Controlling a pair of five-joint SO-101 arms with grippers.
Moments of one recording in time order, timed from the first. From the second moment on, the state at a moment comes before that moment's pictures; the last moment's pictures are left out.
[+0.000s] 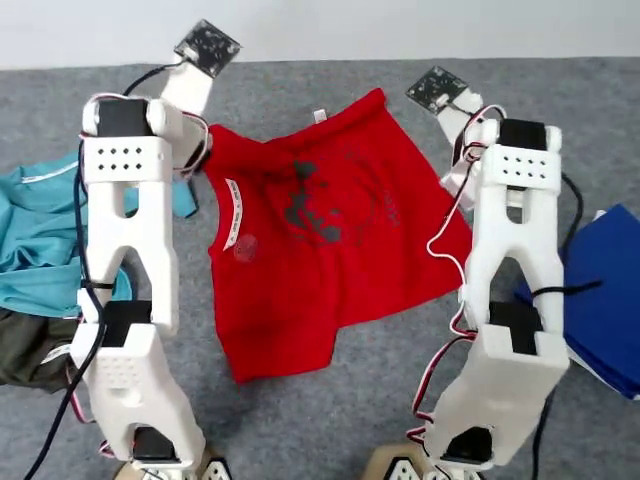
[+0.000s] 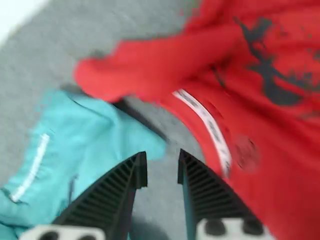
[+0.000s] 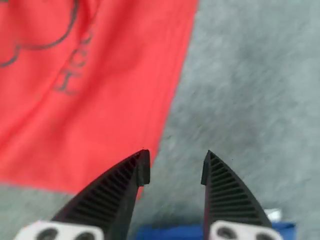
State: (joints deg) left arm -4.0 24.5 -39.3 94.1 -27.1; right arm 4.6 20.9 -22.6 80.0 47.4
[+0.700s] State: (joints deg) left arm -3.1 -5.2 -7.6 98.9 -18.4; right arm 4.7 14.2 -14.9 99.5 33.4
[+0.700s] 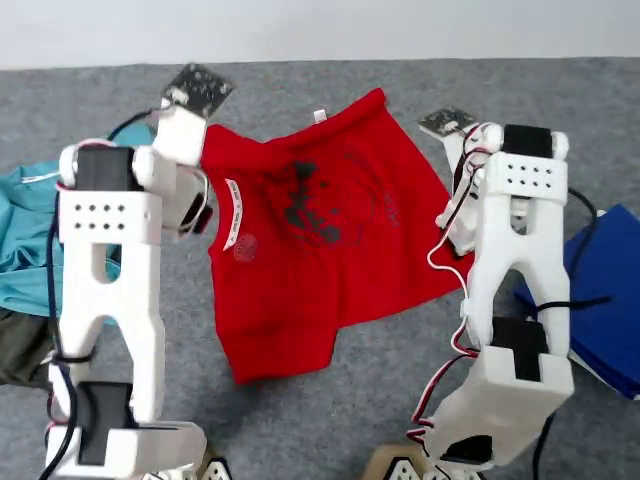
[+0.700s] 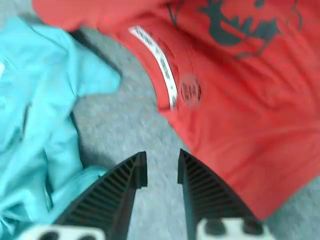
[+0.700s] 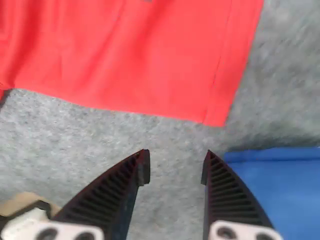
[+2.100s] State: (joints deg) left arm -13.7 -5.8 14.8 85.8 -18.4; right arm 12.2 36.4 -13.2 78.6 26.8
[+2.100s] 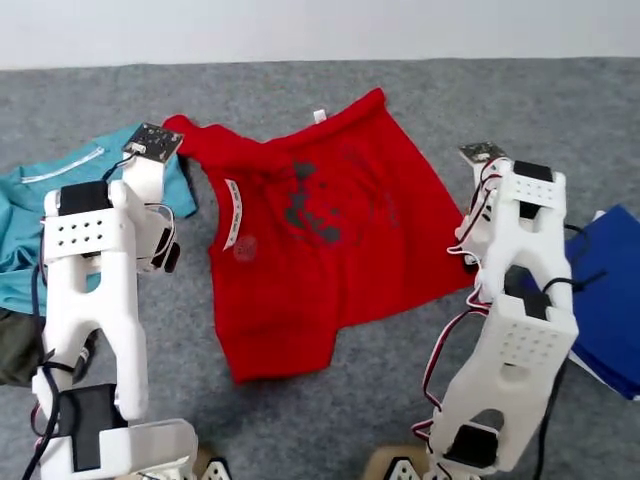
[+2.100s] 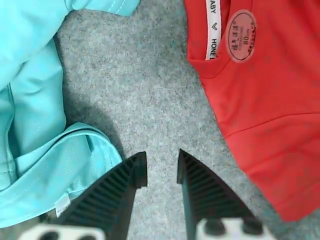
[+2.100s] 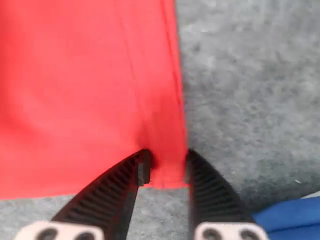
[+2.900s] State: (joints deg) left arm 2.5 -6.3 19.4 96.8 -14.9; right arm 12.0 21.3 -12.0 86.2 31.3
